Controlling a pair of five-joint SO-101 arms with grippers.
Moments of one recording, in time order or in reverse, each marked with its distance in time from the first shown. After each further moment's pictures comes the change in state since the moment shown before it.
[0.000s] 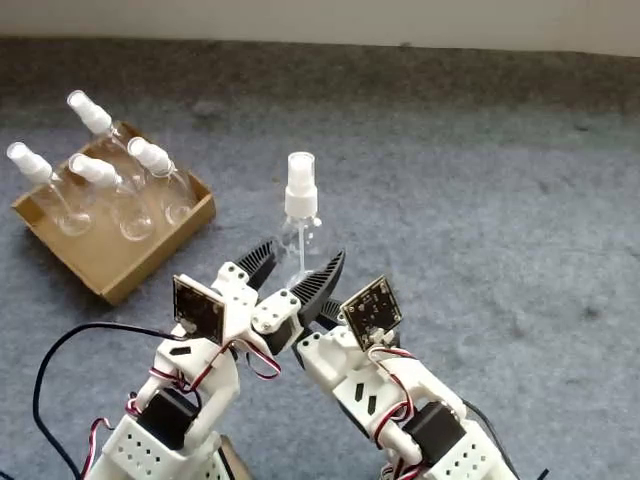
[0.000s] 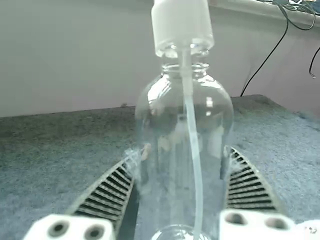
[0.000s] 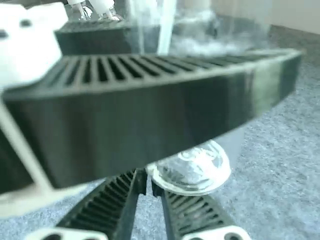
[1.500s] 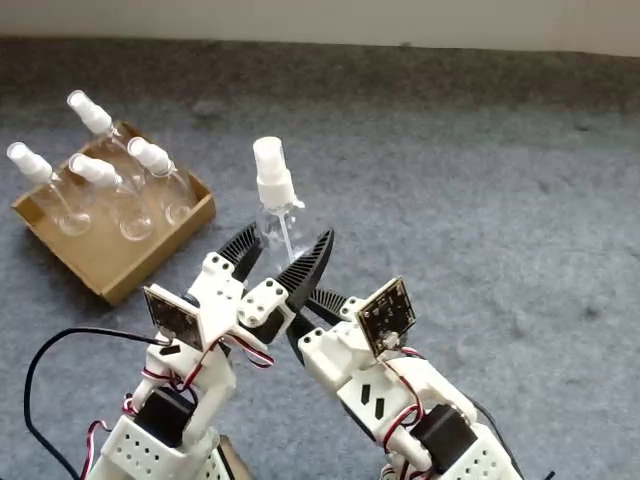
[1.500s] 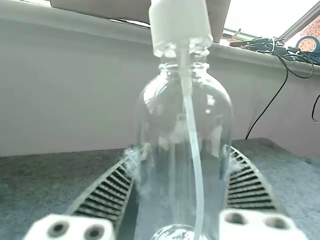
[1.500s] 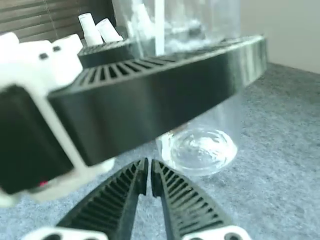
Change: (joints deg) left arm -3.1 0.0 0.1 -9.8 0.0; right arm -0.9 -0.1 -6.8 -0.2 0.1
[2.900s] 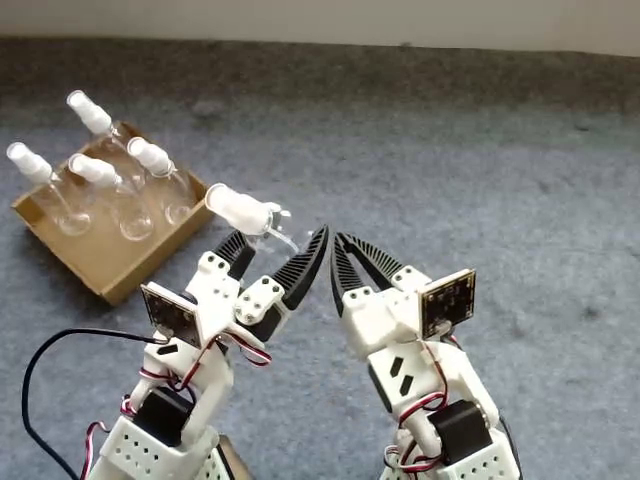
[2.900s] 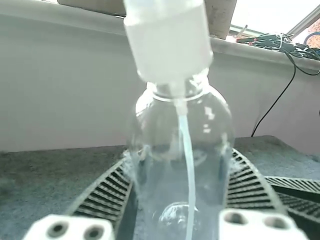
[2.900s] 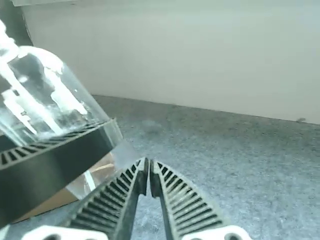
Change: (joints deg) left arm -0.2 0.0 0.0 1.1 -0.1; right arm 16.8 0.0 -2.3 -6.9 0.1
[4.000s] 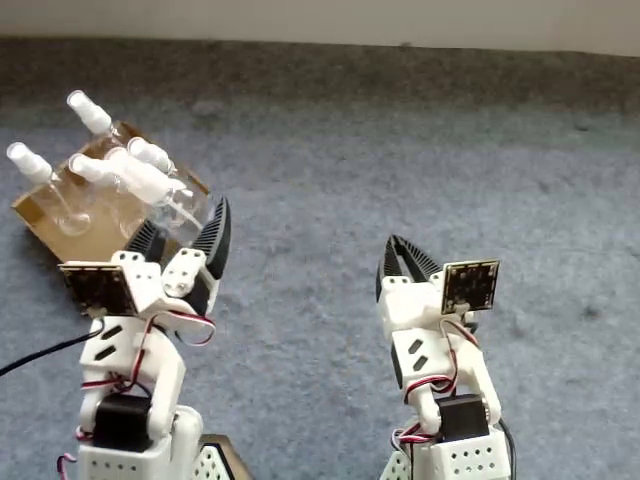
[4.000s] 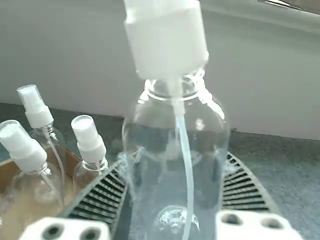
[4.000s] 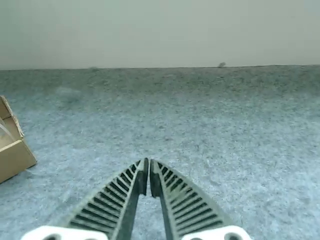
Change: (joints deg) left arm -25.8 0.0 -16.4 27.0 -1.1; right arm 15.8 -0.1 9.8 -0.1 -0.1
